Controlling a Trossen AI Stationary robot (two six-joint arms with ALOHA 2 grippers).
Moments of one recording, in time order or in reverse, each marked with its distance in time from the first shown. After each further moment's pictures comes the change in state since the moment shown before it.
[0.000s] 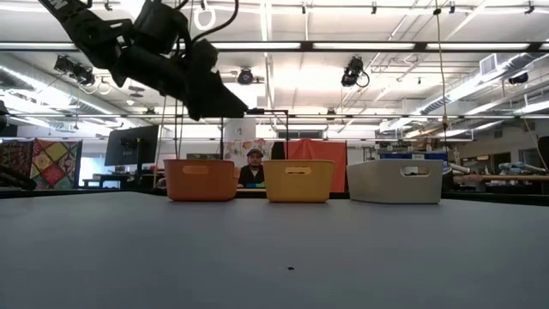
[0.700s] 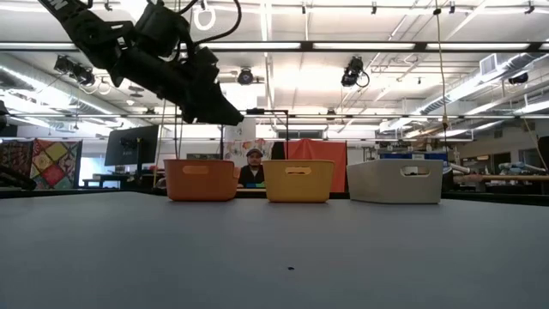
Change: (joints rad) left arm 0.002 0.000 0.000 -0.053 -0.105 0.002; right arm -0.012 0.056 0.005 -0.028 -0.029 0.043
